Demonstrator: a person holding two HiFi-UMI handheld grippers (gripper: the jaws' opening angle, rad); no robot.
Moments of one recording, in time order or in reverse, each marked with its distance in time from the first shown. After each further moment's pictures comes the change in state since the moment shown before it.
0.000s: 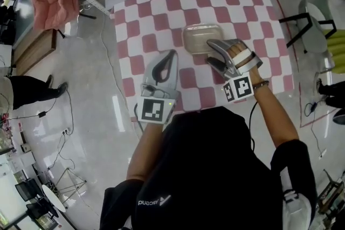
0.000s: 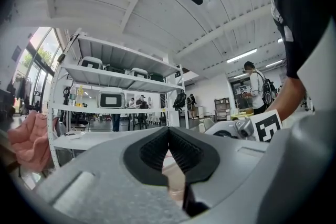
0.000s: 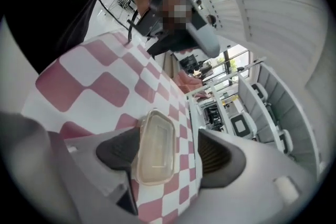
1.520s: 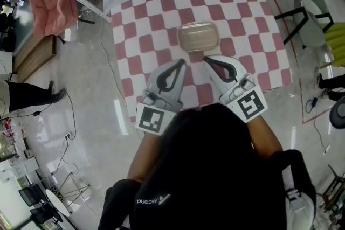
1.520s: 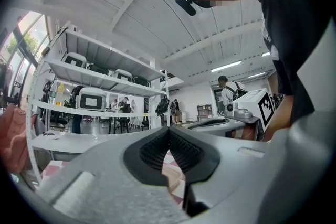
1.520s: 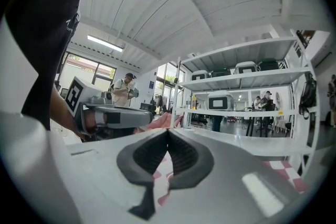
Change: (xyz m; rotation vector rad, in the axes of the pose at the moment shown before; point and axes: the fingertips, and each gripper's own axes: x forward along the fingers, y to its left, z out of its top) left arm -0.017 -0.059 0.028 -0.034 -0.034 -0.193; right arm -0.108 -0.083 0.064 1.109 -0.527 -0.207
